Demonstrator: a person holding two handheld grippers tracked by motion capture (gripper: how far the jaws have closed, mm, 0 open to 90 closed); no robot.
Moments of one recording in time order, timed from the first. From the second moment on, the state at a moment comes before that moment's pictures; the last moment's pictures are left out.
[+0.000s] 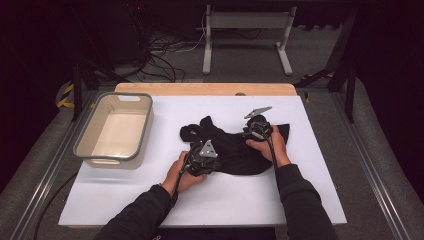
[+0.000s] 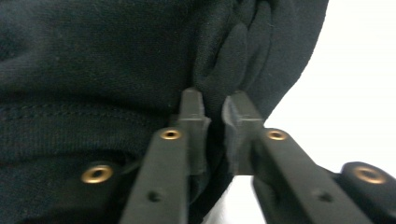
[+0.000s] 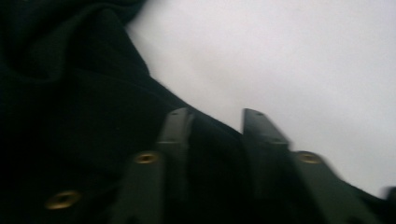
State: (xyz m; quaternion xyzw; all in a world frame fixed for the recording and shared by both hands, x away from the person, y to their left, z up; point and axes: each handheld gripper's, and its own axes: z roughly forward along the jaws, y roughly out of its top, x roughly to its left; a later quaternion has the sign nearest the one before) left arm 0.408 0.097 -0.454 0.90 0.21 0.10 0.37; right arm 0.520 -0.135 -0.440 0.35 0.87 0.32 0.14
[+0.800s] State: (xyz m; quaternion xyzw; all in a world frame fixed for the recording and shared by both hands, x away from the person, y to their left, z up) left arm 0.287 0.210 -0.415 0.89 0.20 0.11 0.40; right arm 0.383 -0.176 -0.397 0.34 0.81 0.44 0.18
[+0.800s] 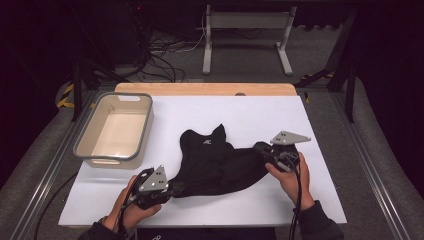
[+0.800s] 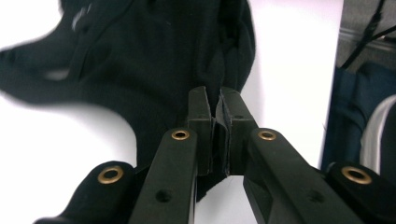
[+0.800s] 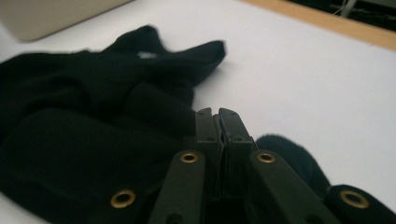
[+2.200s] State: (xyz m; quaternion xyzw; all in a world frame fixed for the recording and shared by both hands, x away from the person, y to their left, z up) left arm 0.420 0.193 -0.461 0.82 0.42 0.16 0.36; right arm 0.467 -0.082 -0.443 0.30 0.89 0.32 0.11
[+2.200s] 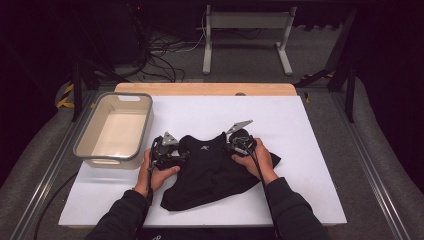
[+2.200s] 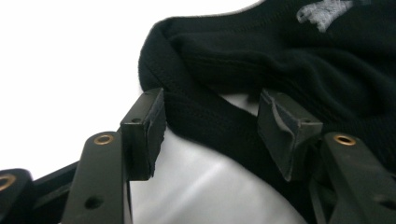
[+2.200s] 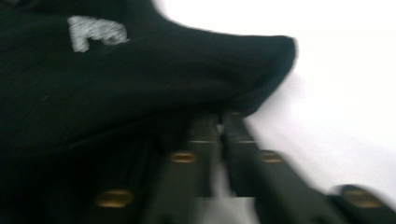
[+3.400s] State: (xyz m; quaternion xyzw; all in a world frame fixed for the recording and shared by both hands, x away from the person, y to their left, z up) left arm 0.429 0.182 -0.407 0.81 0.37 0.22 0.41; right arm 0.494 -0.099 -0.399 0.36 0.84 0.33 0.25
